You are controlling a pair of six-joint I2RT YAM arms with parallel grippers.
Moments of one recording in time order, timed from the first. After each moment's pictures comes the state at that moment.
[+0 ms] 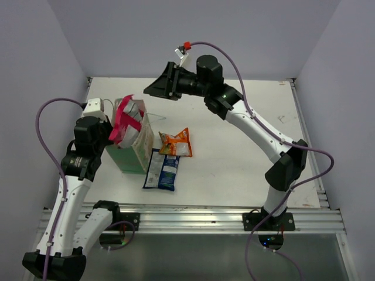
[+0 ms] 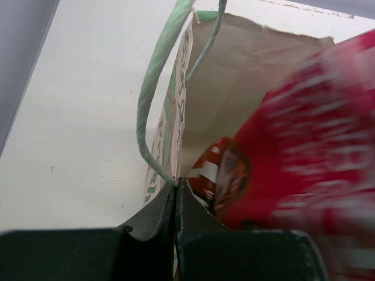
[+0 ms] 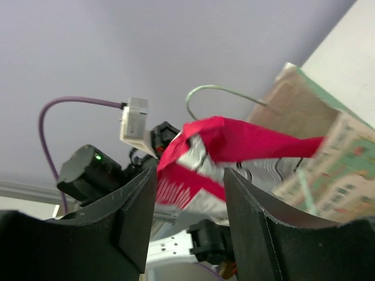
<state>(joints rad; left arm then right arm) -0.11 0.80 0.94 -0.58 -0.16 -0.23 0.73 1.83 1.92 -0.16 -0.54 0.94</state>
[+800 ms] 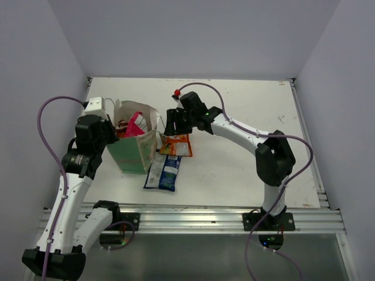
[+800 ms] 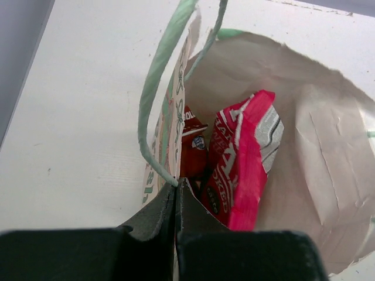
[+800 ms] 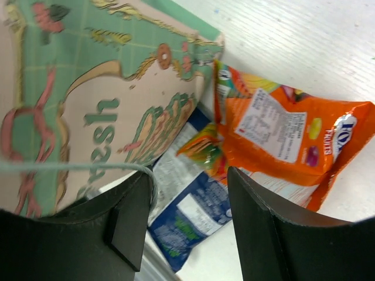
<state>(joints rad) -0.12 0.82 0.95 -0.58 -0.16 -0.23 0.74 1.89 1.57 -0.41 -0.25 0.54</state>
